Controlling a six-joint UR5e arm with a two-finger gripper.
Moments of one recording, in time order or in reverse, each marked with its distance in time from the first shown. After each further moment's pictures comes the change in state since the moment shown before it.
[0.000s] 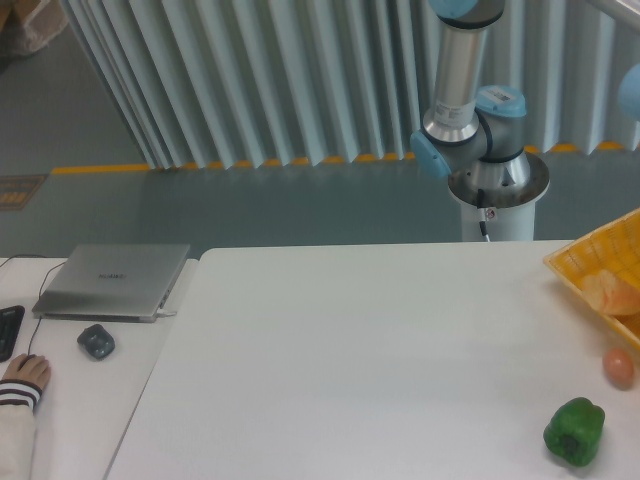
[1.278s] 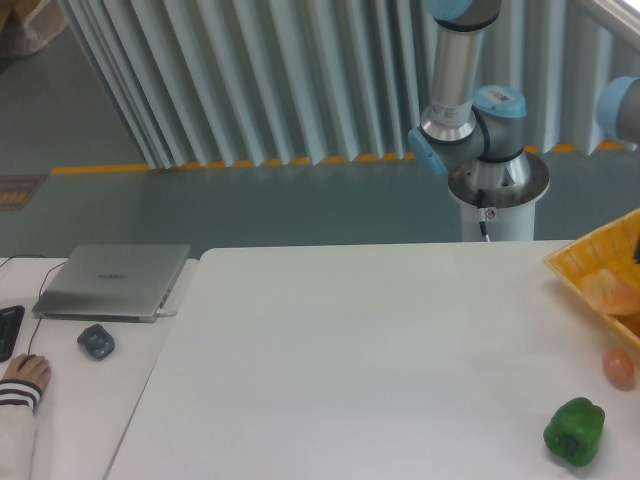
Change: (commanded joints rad) arm -0.188 0.038 -0.023 -0.002 -0.014 -0.178
